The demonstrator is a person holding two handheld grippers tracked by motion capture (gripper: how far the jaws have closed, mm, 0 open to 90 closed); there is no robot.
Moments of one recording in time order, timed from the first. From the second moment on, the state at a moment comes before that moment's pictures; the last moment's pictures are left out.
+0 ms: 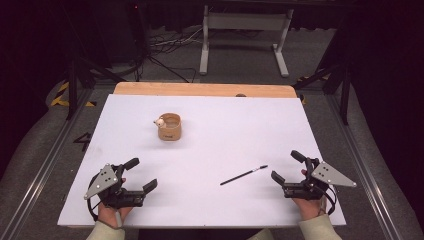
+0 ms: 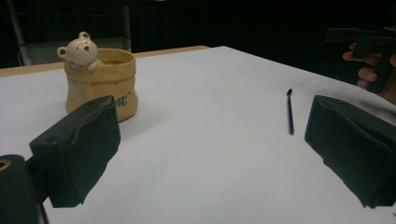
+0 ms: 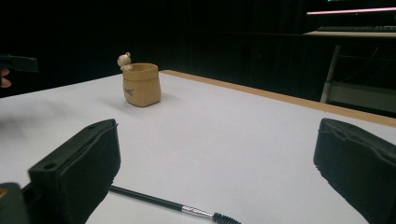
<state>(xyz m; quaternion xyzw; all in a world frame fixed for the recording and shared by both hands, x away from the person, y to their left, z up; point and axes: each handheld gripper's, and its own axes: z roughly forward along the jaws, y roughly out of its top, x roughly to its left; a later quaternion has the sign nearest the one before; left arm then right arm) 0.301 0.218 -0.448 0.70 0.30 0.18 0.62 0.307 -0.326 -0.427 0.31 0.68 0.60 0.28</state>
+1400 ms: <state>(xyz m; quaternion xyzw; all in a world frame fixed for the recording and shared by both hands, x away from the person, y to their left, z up) 0.303 0.213 -0.450 0.72 0.30 0.21 0.59 0.328 -0.290 -0.407 0.27 0.72 0.59 0.24</state>
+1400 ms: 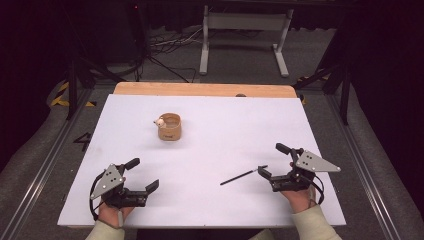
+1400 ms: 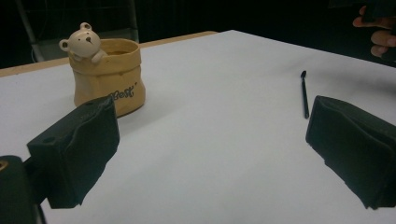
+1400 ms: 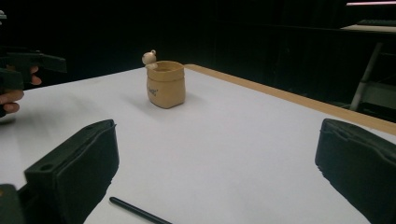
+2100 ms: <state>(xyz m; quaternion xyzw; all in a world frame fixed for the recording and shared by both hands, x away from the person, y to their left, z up) 0.303 0.212 -0.450 0.73 0.32 0.19 0.57 0.346 -0.276 -0.394 0.25 0.74 0.60 0.18</state>
